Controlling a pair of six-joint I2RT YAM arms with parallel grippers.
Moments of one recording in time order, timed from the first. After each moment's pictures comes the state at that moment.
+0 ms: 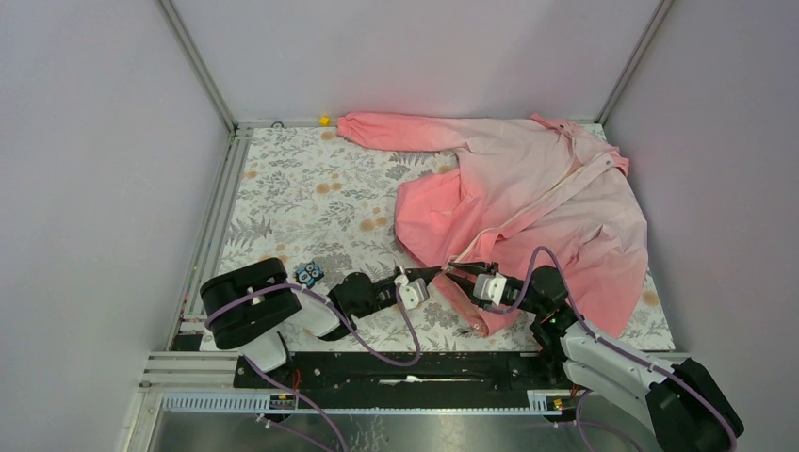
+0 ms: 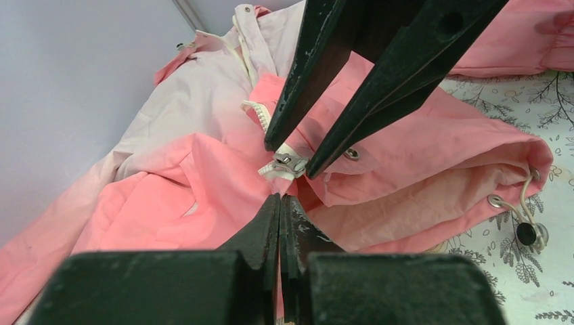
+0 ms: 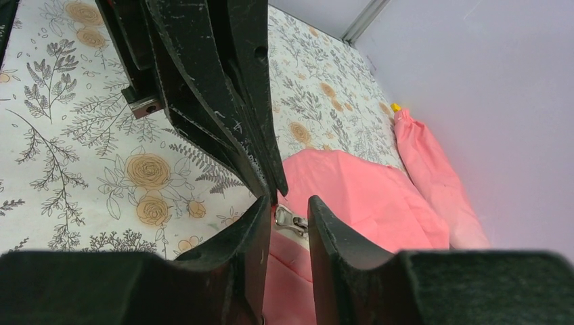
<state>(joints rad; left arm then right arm) -1.07 1.61 0.32 1.37 0.12 0.43 0.60 0.80 0.07 0.75 -0.64 -0.59</state>
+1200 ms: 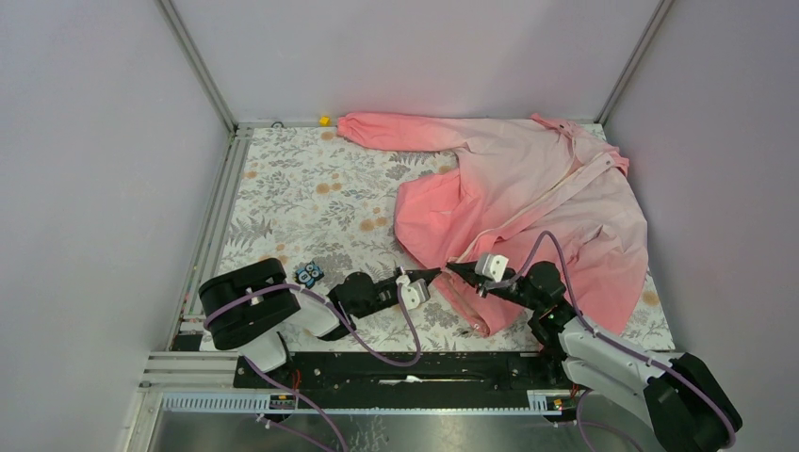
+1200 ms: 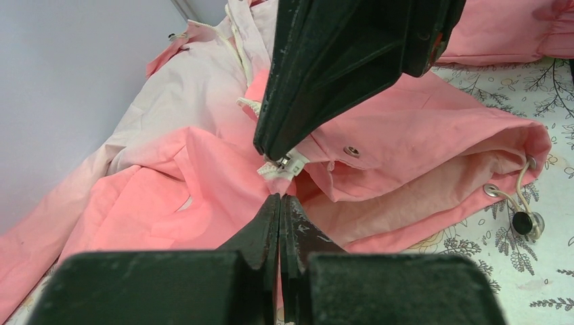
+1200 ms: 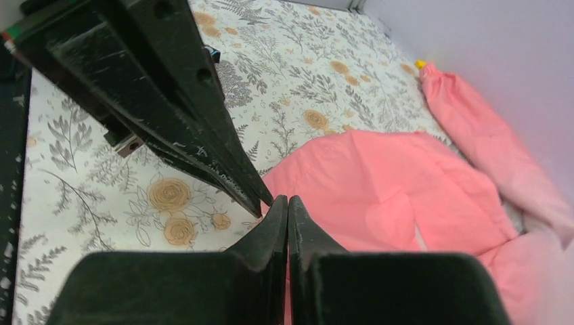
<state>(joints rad) -1.07 1.60 0.32 1.32 0.13 0.43 0.60 0.84 0.10 0.74 -0.57 -0.37</state>
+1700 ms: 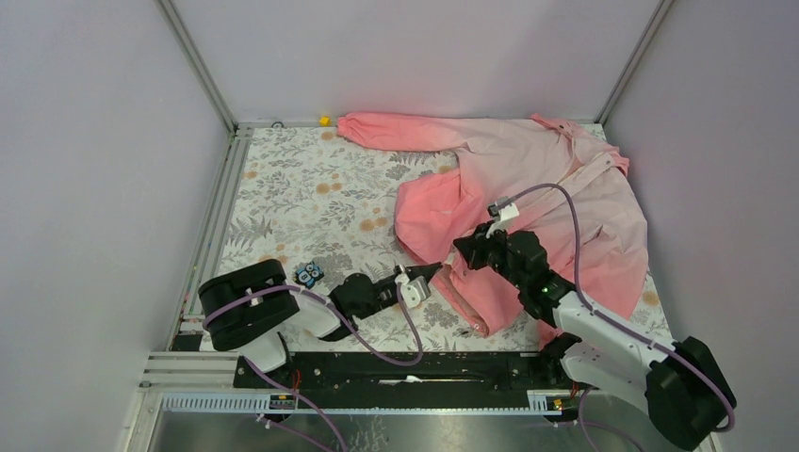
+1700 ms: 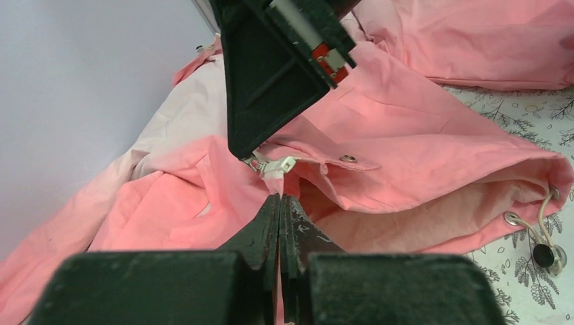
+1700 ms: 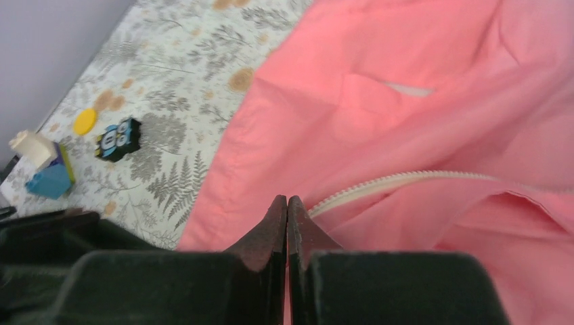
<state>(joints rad) -1.09 1.60 0.34 1.36 0.07 0.44 0.61 0.93 0.35 0.34 -0.07 0.34</state>
